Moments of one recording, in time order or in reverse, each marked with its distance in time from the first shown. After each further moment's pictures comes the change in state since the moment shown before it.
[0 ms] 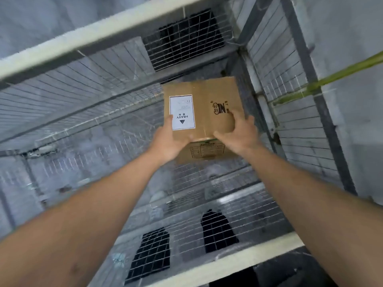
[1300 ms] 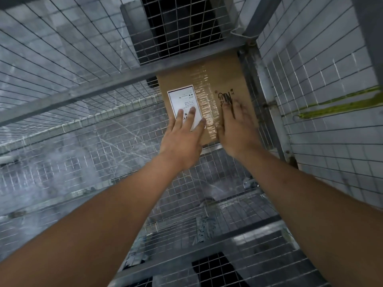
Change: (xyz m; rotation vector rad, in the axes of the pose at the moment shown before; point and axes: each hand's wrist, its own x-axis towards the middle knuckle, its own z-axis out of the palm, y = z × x) left_hand 0.118 -0.006 0.086 0.856 0.020 0.372; right_hand 0.137 0.039 0.047 -0.509 0.164 -0.376
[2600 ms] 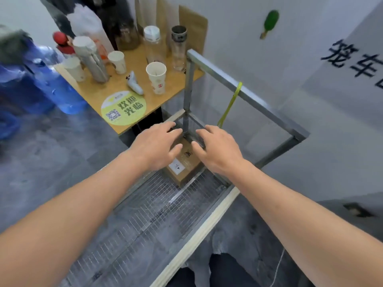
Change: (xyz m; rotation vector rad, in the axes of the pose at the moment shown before) left_hand -0.380 0.058 -0.485 0.261 0.268 0.503; right_hand -0.408 -0.231 -0.439 0.136 0.352 0.227
